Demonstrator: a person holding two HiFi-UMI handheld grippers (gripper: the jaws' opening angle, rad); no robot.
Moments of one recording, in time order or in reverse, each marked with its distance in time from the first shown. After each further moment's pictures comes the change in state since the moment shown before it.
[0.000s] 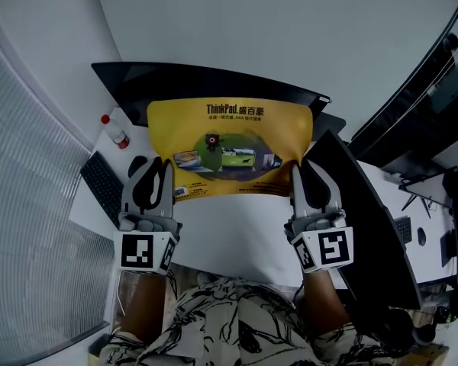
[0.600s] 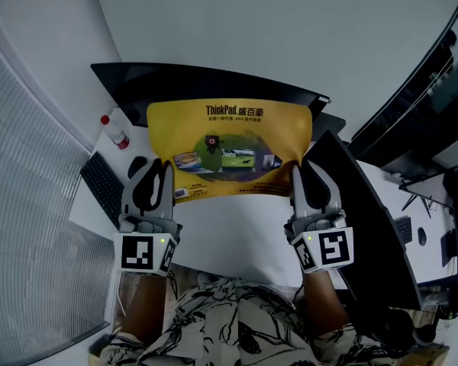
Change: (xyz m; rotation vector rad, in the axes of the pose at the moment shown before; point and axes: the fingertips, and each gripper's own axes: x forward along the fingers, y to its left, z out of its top) left arm 0.000 0.000 -0.001 0.000 0.004 0.000; right arm 0.001 -0.001 -0.001 0.017 -0.006 -0.004
